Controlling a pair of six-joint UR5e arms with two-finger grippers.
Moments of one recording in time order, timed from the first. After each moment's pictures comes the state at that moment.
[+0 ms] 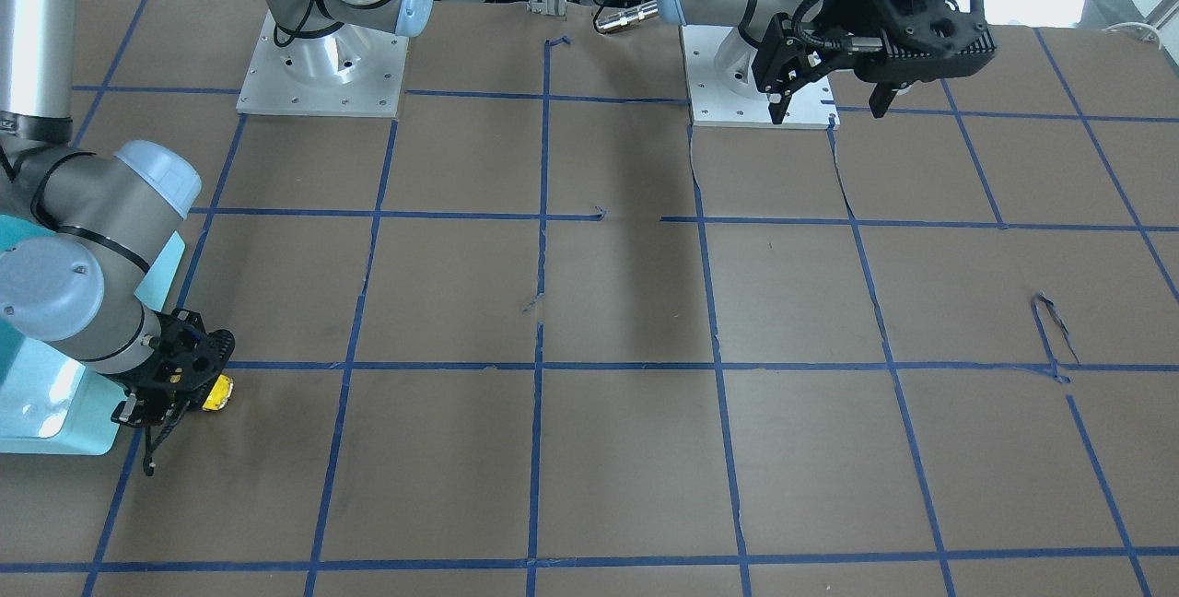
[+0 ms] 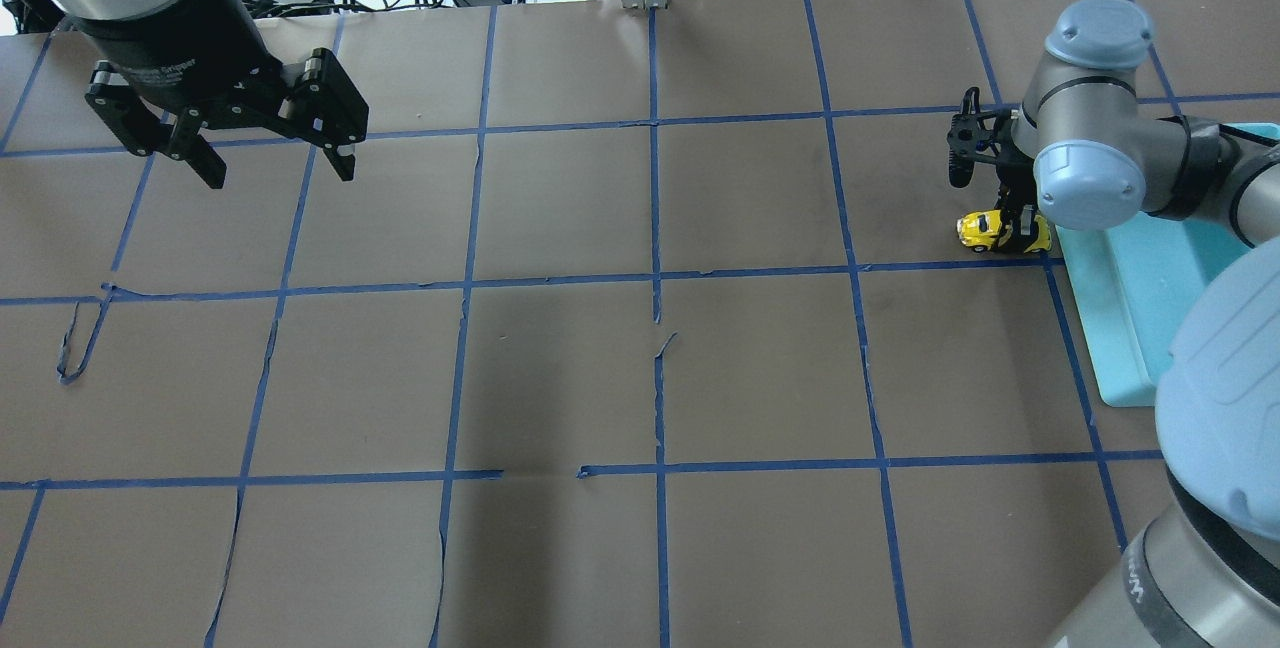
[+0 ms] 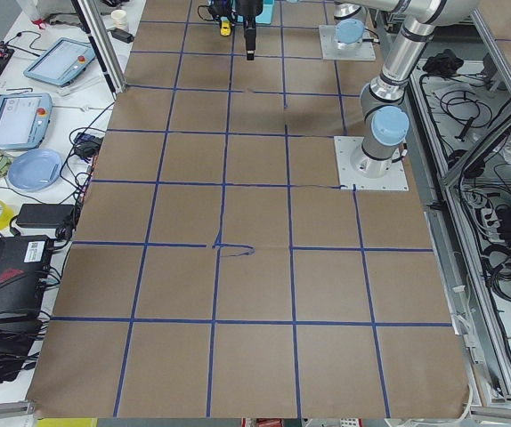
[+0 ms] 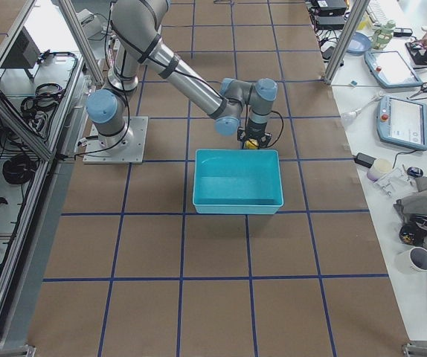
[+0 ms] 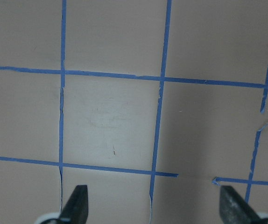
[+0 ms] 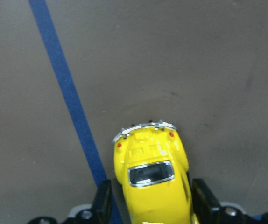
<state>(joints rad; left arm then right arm) -1.58 -1.52 -1.49 -1.74 1.64 -0.08 1.30 -1.10 1.80 -2.26 -1.70 -1.58</state>
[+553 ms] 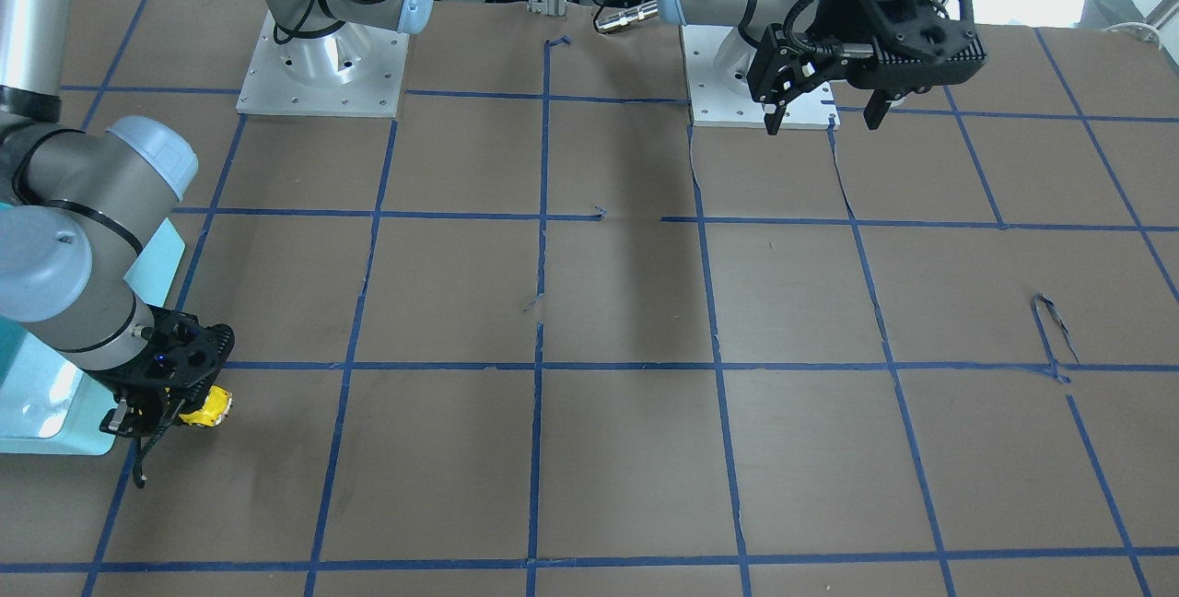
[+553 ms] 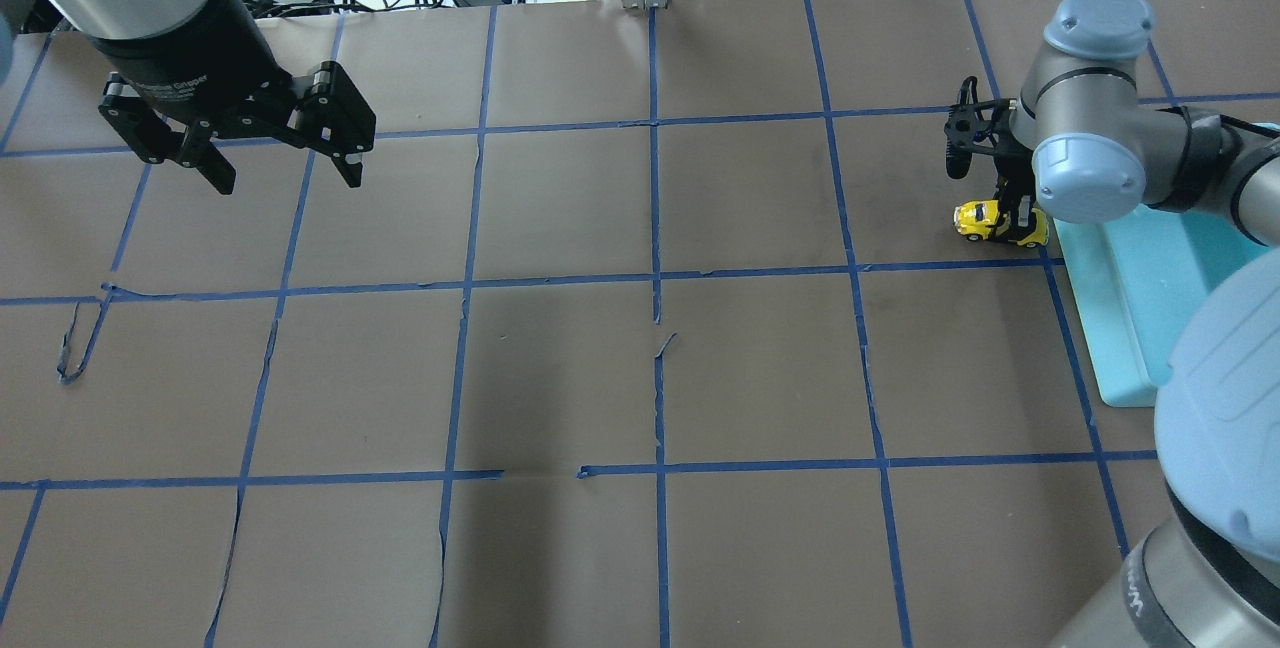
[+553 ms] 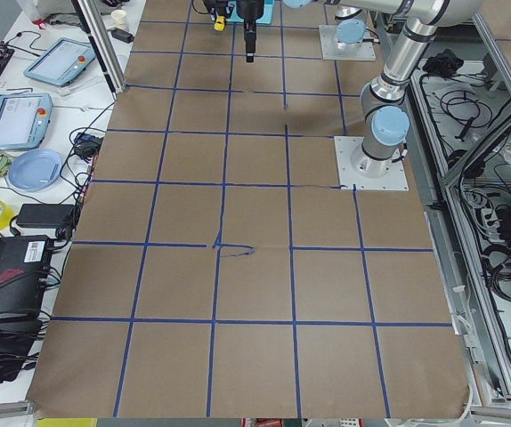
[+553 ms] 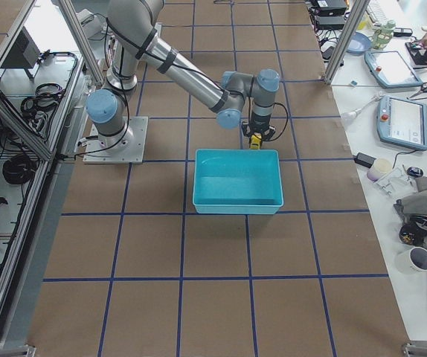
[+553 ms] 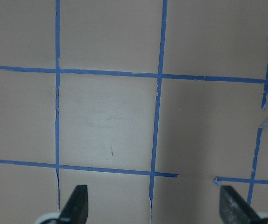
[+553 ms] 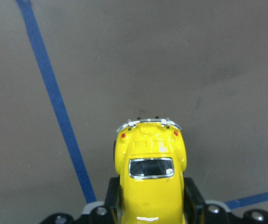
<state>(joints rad) -1.58 -1.51 -1.52 -1.67 1.63 -0.07 1.36 -1.16 1.72 -2.21 -1.65 -1.57</state>
